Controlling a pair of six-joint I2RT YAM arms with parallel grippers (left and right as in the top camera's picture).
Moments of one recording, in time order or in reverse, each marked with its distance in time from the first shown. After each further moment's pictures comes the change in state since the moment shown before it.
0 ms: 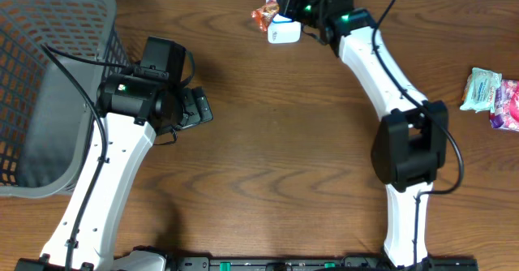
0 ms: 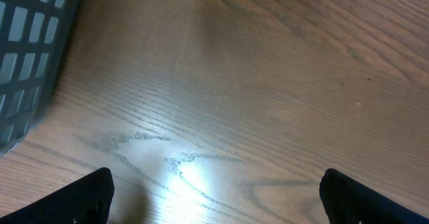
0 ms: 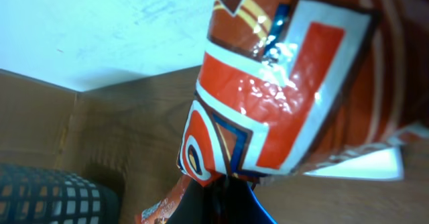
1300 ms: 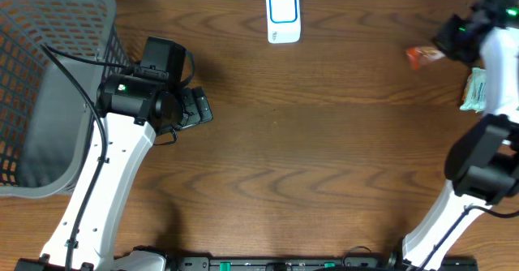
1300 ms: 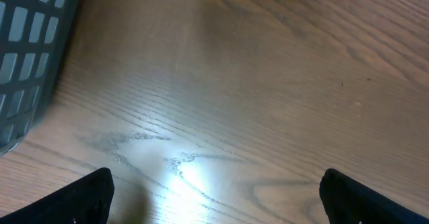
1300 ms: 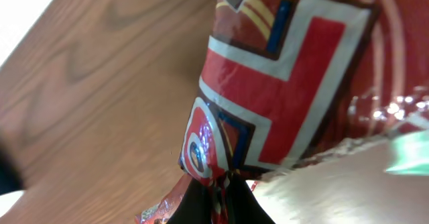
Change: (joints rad) left arm 0.000 0.000 0.000 0.000 0.000 0.000; right arm -0.639 -0.122 0.004 -0.692 0.200 -0.223
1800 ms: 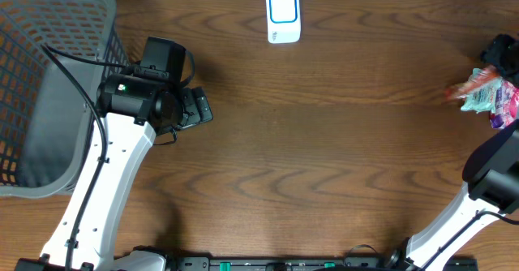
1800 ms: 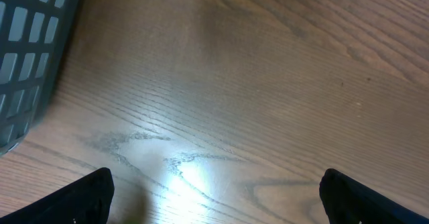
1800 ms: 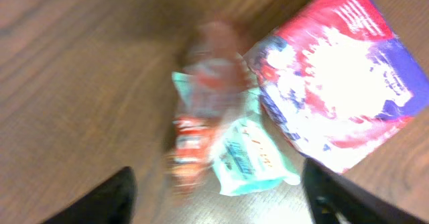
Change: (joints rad) left arm 0.000 0.000 0.000 0.000 0.000 0.000; right arm -0.161 0.000 0.000 -0.013 0.257 -0.111
